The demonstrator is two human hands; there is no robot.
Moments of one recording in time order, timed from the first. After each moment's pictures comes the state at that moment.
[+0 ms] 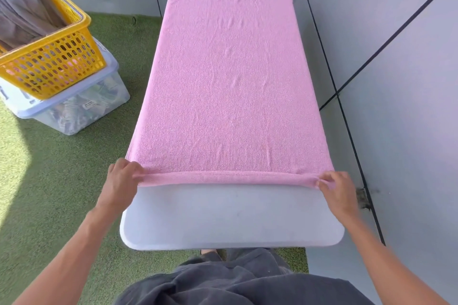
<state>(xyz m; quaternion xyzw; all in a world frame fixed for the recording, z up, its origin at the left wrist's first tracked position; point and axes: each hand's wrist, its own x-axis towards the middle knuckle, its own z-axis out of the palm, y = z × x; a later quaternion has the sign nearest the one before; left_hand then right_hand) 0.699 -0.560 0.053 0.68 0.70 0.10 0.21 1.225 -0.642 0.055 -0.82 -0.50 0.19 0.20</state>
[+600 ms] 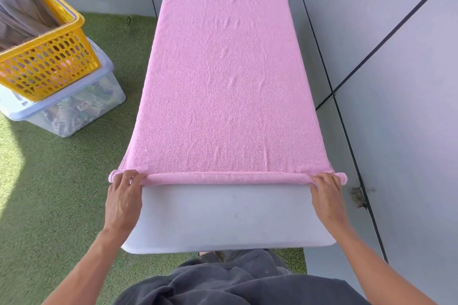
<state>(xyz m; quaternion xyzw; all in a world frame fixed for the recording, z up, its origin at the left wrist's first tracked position) 0.720 -0.593 0.037 0.72 0.68 0.10 0.08 1.210 -0.649 0.031 -0.79 -0.61 0.07 0.10</state>
